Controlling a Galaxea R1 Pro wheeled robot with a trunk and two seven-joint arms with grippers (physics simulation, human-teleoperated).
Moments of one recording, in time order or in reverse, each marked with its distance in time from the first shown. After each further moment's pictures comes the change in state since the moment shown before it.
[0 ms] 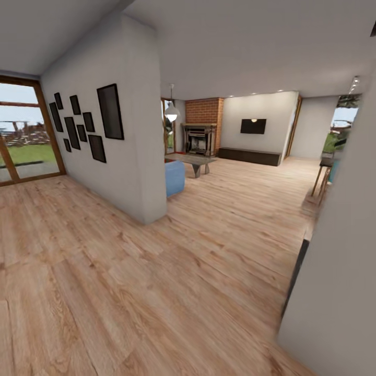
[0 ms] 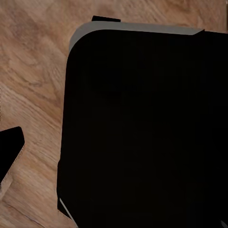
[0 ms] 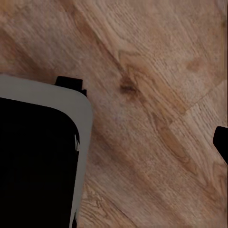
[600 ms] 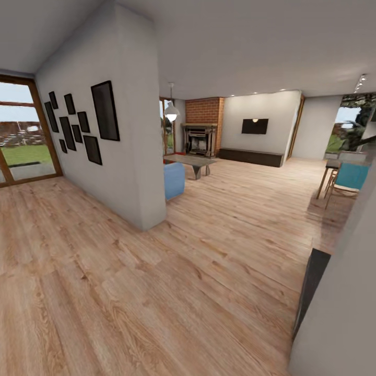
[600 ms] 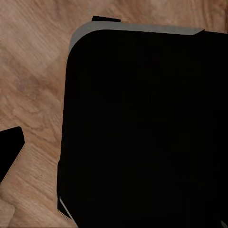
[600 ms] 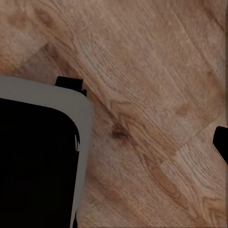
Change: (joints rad) left arm 0.000 0.000 0.001 0.000 0.000 0.000 0.000; right arm 0.000 0.000 0.001 0.000 -0.007 0.000 0.000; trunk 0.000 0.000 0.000
